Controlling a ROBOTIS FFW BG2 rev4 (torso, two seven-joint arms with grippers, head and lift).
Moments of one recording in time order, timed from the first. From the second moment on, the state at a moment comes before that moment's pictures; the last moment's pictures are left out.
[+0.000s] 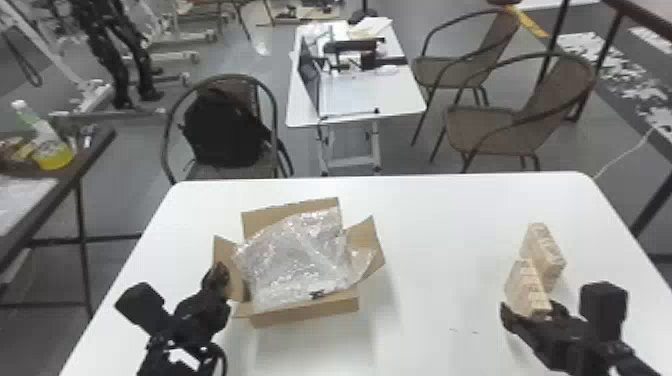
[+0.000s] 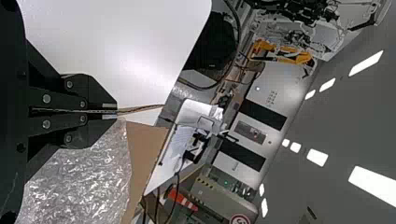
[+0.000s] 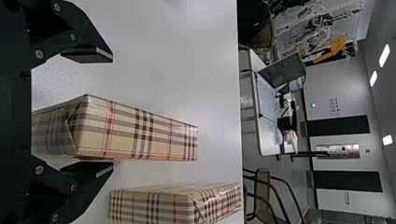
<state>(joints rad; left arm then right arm) 0.18 0.00 0.28 -1.45 0.45 -0.07 -0.23 0.06 -0.01 -0.14 -1.29 0.05 0.11 0.47</state>
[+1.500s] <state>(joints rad) 0.17 0.00 0.27 -1.44 0.45 -0.06 -0.23 0.00 -0.06 0.23 -1.70 -0.18 0.20 0.47</state>
